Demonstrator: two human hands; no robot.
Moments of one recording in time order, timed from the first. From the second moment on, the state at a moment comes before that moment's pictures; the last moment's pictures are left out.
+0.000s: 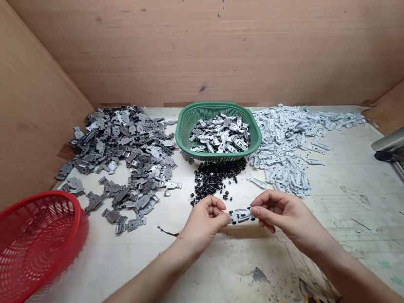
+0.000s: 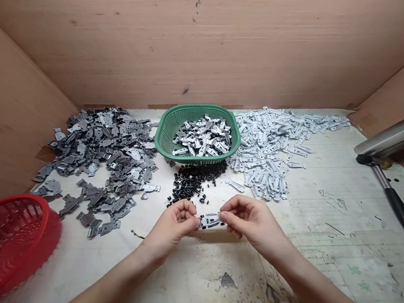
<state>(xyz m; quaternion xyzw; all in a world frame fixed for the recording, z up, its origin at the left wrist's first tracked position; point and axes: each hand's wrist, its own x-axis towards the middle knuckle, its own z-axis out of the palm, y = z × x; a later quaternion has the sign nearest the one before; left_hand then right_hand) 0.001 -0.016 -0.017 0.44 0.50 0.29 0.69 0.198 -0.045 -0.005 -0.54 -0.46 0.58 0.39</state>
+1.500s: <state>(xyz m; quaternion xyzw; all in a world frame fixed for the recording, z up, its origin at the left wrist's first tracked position) -0.009 -0.007 -0.008 0.35 0.49 0.32 0.73 0.204 -0.040 -0.029 -0.59 -0.65 0.36 0.33</state>
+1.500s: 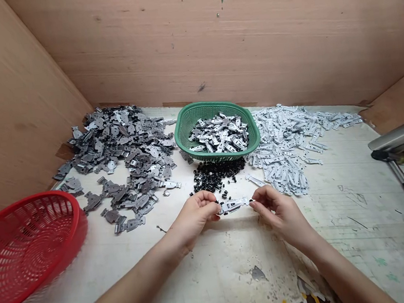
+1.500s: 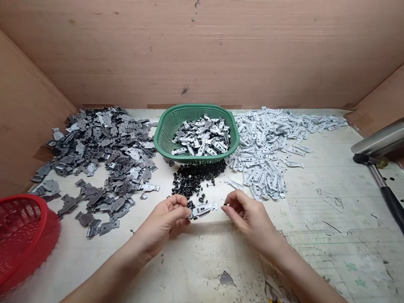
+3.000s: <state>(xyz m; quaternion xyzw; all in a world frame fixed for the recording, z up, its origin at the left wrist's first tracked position) -0.005 -0.012 -0.009 0.41 0.49 0.30 0.71 0.198 -0.045 -0.013 -0.57 -0.54 0.51 0.36</state>
